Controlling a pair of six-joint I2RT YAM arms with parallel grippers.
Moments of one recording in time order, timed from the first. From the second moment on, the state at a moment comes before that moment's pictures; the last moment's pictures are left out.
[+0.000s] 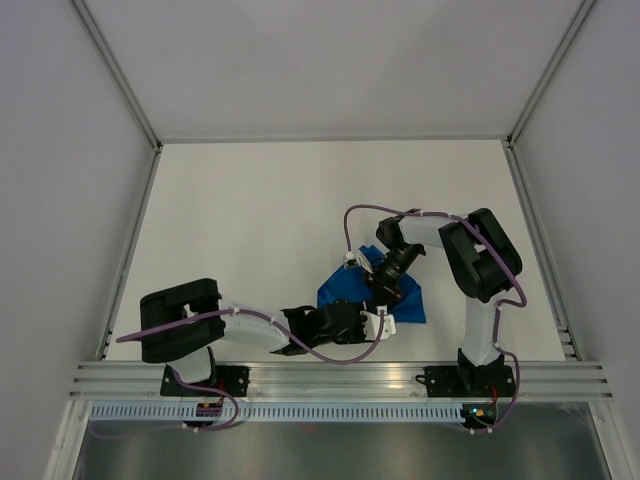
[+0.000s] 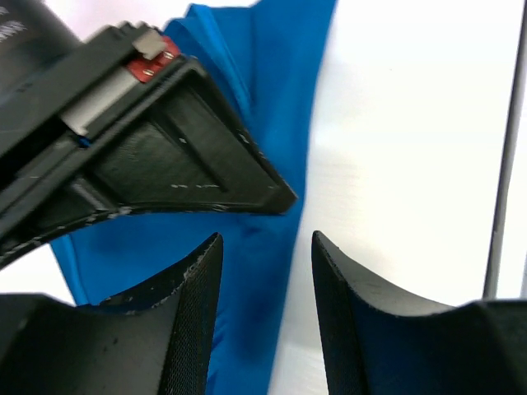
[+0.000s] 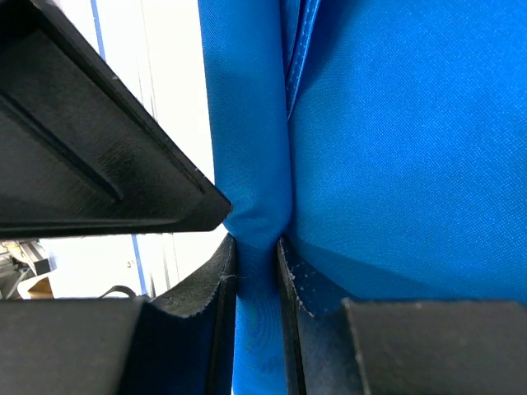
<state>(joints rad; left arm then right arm) -1.32 1.64 0.63 0.51 -0.15 0.35 0.46 1.99 1.13 -1.07 -0.84 -0.98</state>
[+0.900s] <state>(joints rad) -1.23 1.76 0.67 0.55 -0.01 0.31 0.45 1.96 1.10 -1.03 -0.83 -0.93</state>
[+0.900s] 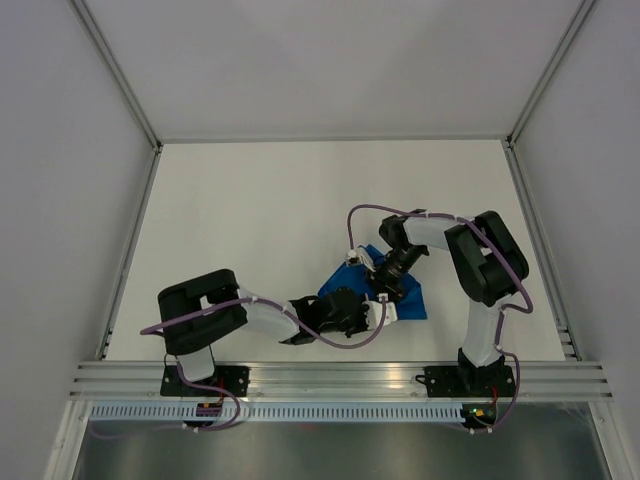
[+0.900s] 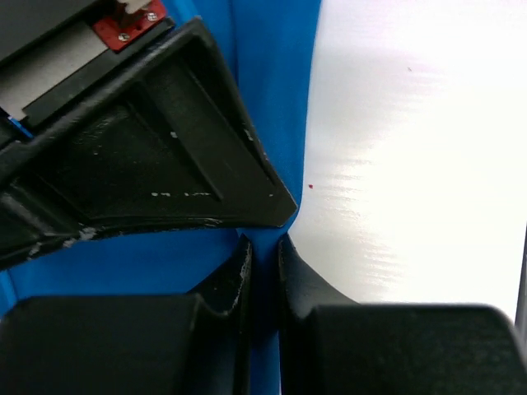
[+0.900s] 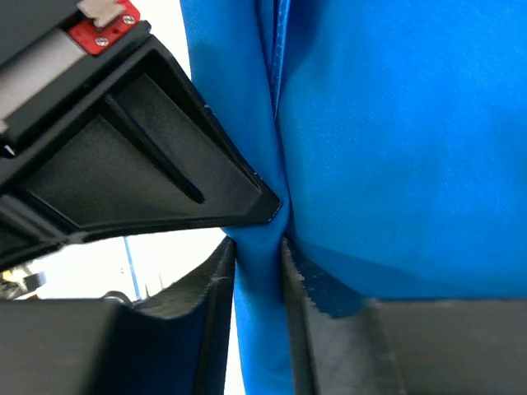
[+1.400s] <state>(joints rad) -1.00 1.80 0.79 0.38 0.35 0.13 0.29 1.65 1.08 -0.76 -0.70 -0.82</state>
